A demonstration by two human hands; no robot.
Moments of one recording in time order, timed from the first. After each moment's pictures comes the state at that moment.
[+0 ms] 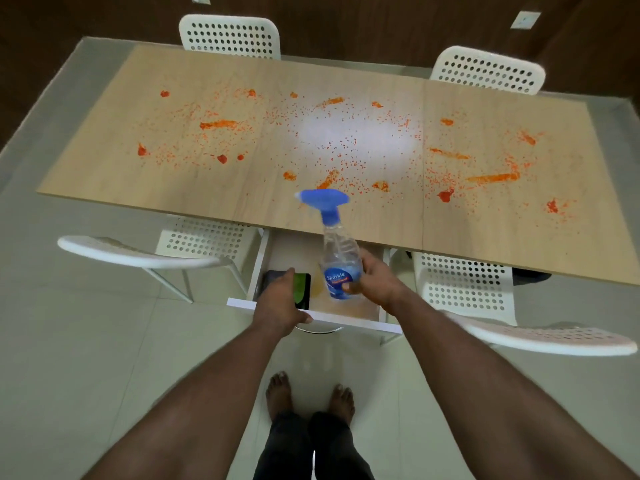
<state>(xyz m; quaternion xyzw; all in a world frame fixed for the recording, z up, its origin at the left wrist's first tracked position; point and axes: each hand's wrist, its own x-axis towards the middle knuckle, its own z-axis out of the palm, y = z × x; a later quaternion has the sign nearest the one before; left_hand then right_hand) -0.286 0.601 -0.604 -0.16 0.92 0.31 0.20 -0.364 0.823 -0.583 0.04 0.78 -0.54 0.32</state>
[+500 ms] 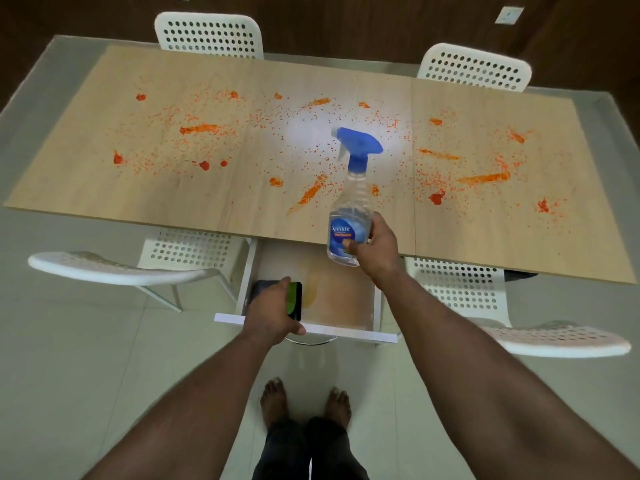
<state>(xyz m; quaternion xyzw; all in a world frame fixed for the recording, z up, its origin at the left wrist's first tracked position) -0.306 0.598 -0.613 -0.13 0.92 0.30 0.24 -0.424 0.812 -0.576 0.11 0.80 -0.58 0.10</state>
